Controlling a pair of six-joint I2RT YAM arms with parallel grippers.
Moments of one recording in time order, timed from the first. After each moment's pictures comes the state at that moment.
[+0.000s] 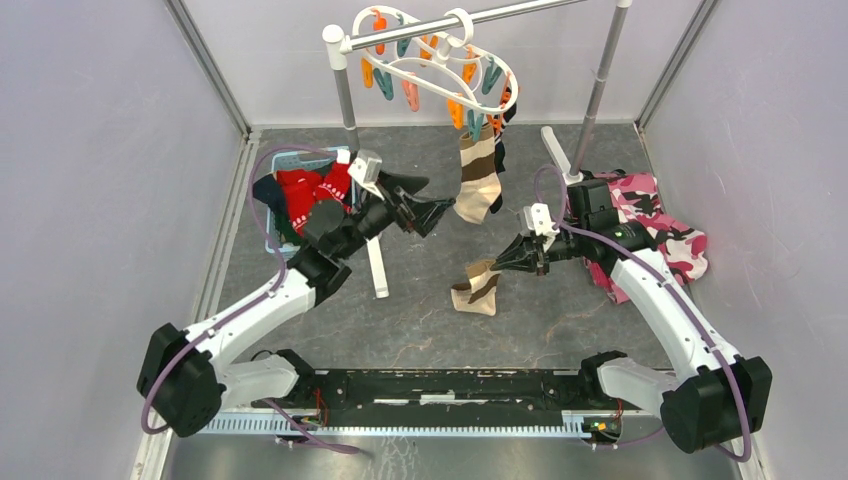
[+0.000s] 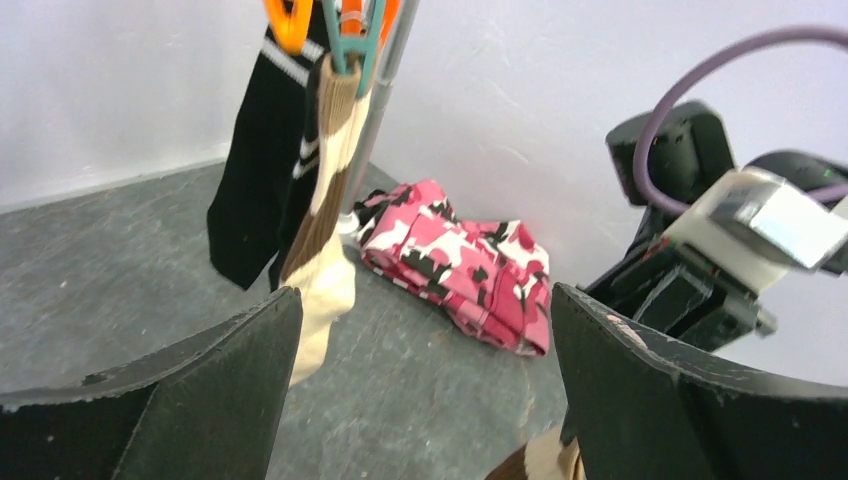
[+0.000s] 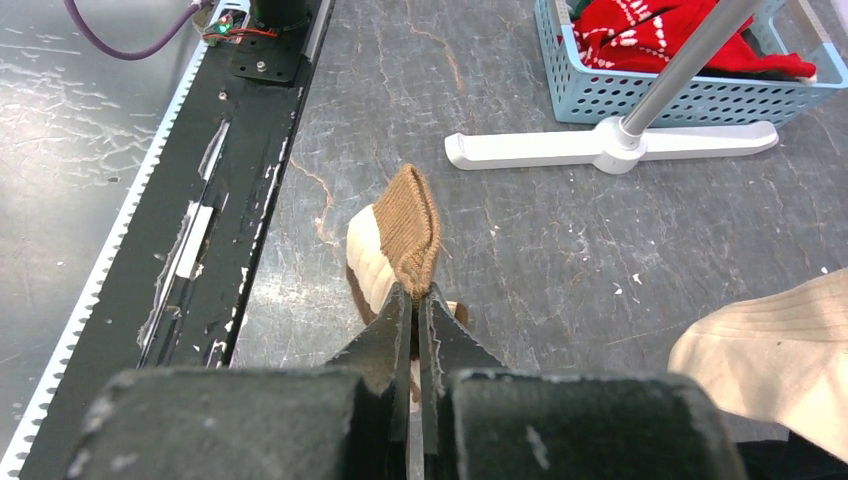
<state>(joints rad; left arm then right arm) -0.66 1.11 0.73 0.60 0.24 -0.42 0.27 1.12 0.97 -0.73 -1.26 -0.97</state>
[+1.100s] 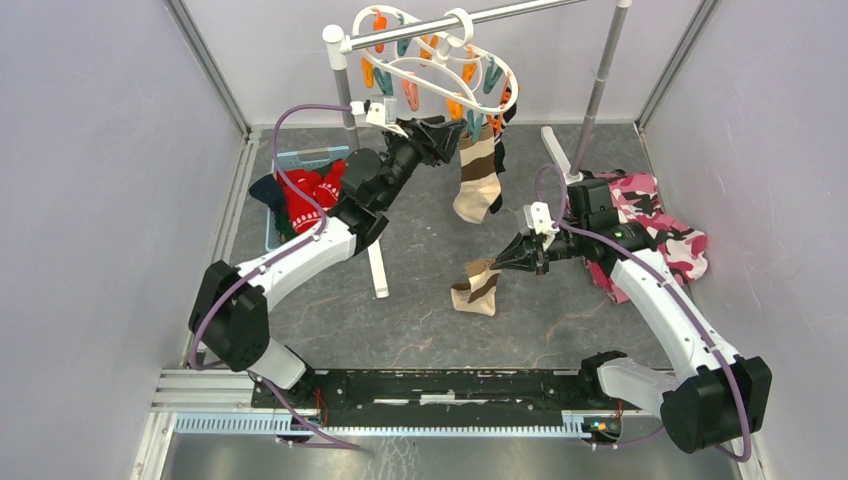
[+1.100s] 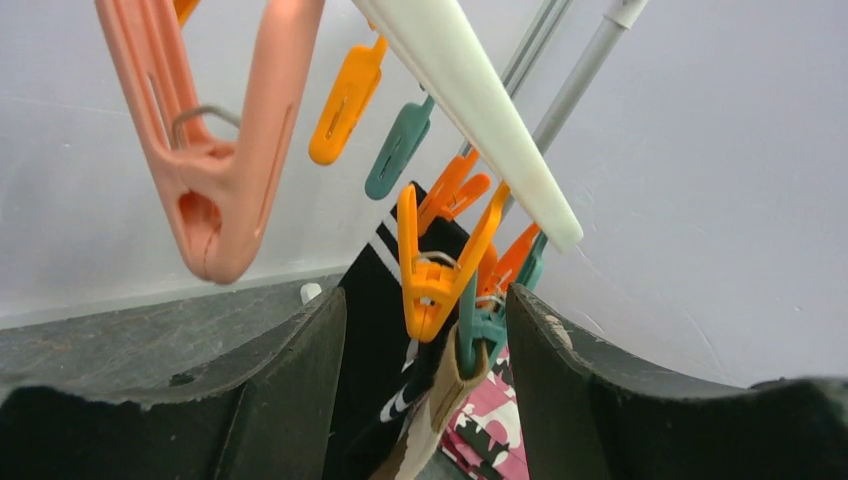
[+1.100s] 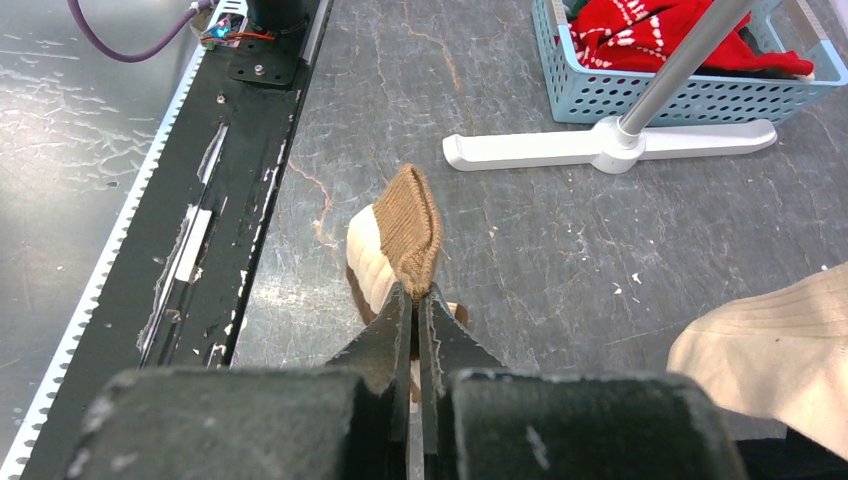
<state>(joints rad) -0.66 1.52 1.15 0.71 -0.04 -0.49 0.27 1.12 0.96 -0.70 -1.26 -0.94</state>
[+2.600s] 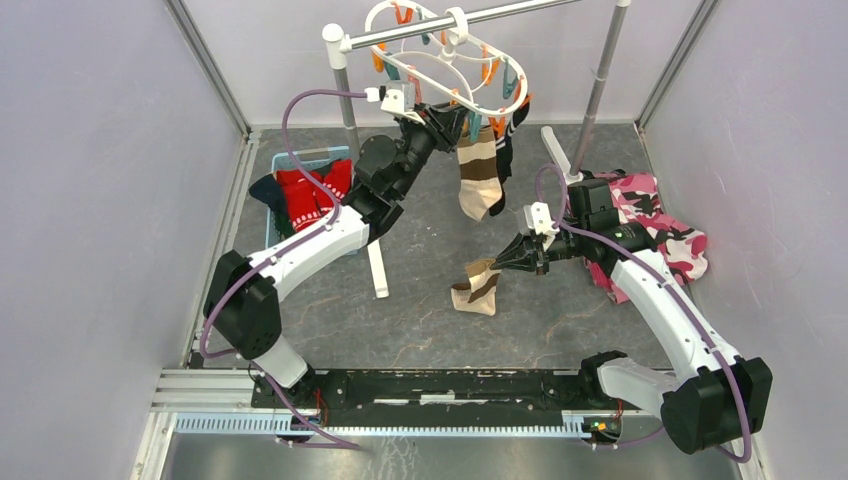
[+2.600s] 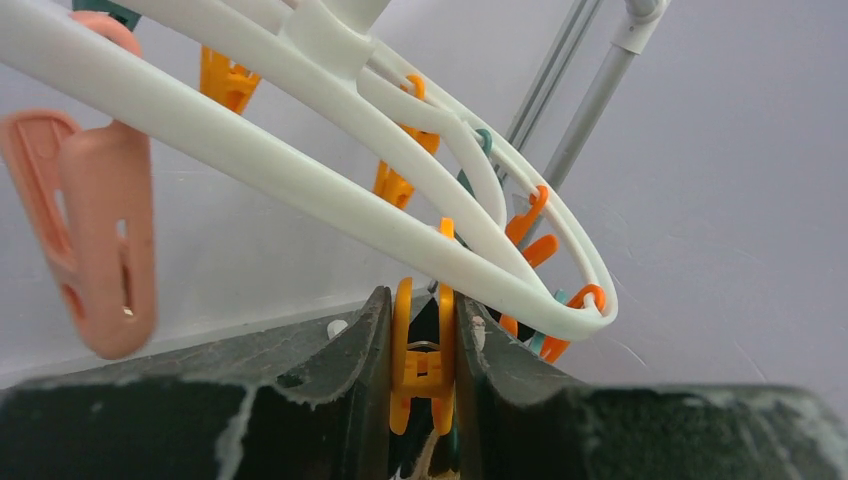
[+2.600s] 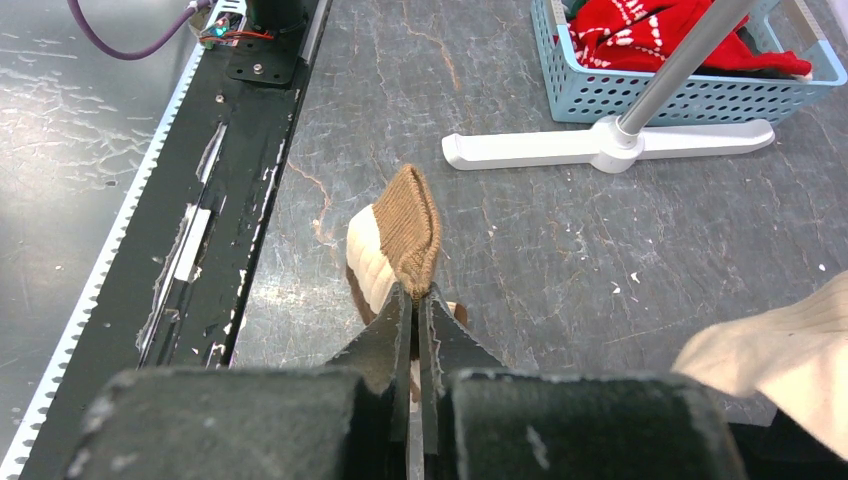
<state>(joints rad) -0.70 1.61 1.31 0.67 -0.13 -0.38 0.27 1.11 0.96 -0.70 -1.25 -0.94</state>
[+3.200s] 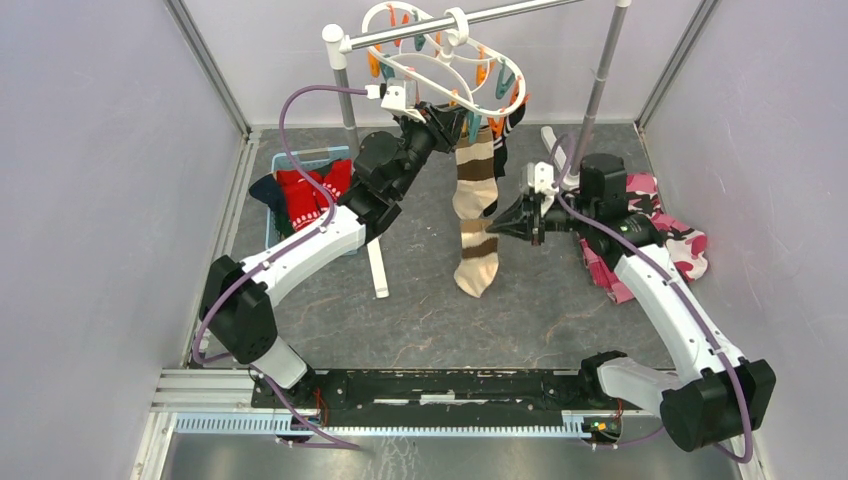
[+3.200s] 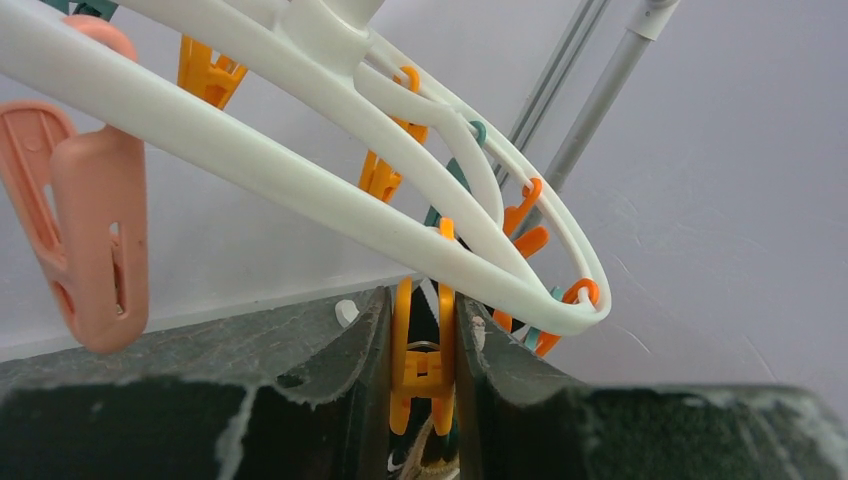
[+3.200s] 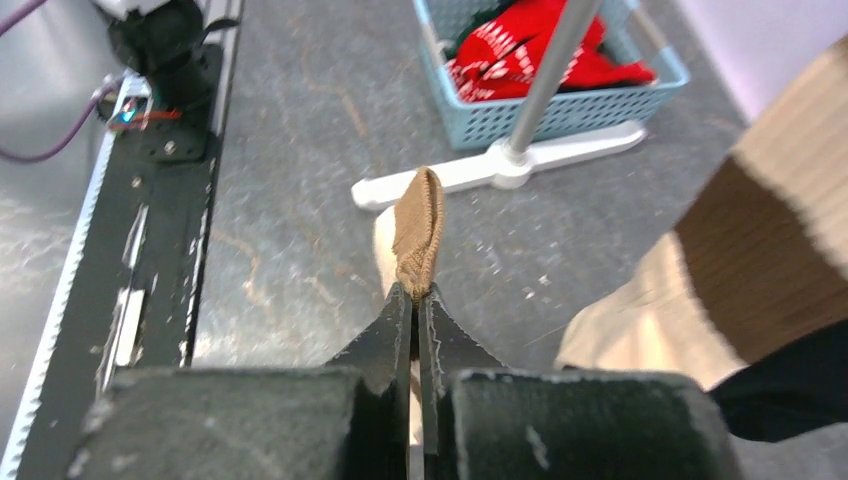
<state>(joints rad) -0.72 1.58 1.34 0.57 -0.16 -0.37 0.27 1.12 1.03 -0.42 -1.14 -0.57</state>
